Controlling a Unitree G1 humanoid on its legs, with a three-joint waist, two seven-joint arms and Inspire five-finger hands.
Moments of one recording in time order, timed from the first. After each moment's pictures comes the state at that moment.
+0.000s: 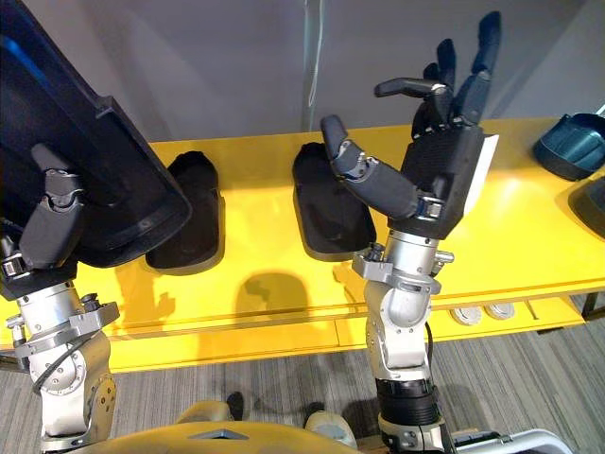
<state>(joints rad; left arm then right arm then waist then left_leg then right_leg) 0.24 0.03 0.11 -0.48 -0.15 -0.50 0.22 -0.07 -0.15 0.00 -0.34 0.20 -0.56 -0.20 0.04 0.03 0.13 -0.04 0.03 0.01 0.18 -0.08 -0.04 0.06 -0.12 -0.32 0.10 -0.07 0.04</state>
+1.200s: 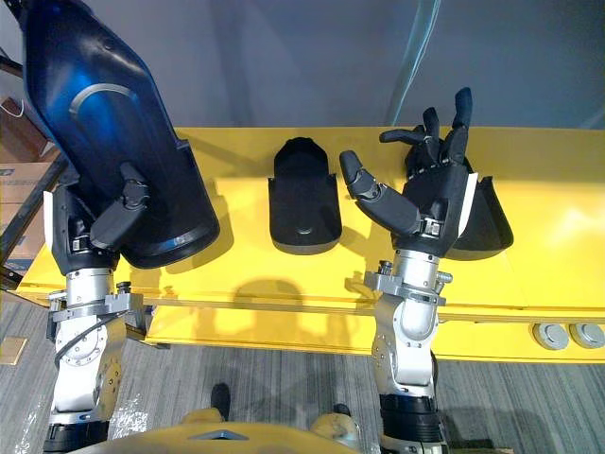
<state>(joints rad) 0.16 0.11 0.09 -0.32 -0.23 -0.31 0.17 0.05 -0.11 -0.07 -0.28 0.35 -0.46 -0.04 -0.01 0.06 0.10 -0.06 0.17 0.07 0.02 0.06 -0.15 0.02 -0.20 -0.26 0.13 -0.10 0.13</state>
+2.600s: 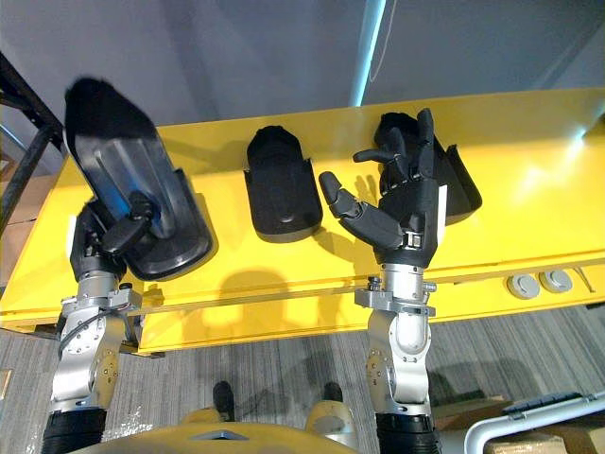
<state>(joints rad) 0.06 0.15 0.18 -0.04 -0.29 -0.06 0.17 0.09 -0.11 -0.03 -0.27 0.37 -0.39 0.04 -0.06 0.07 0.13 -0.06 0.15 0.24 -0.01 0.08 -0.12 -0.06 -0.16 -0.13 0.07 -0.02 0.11</state>
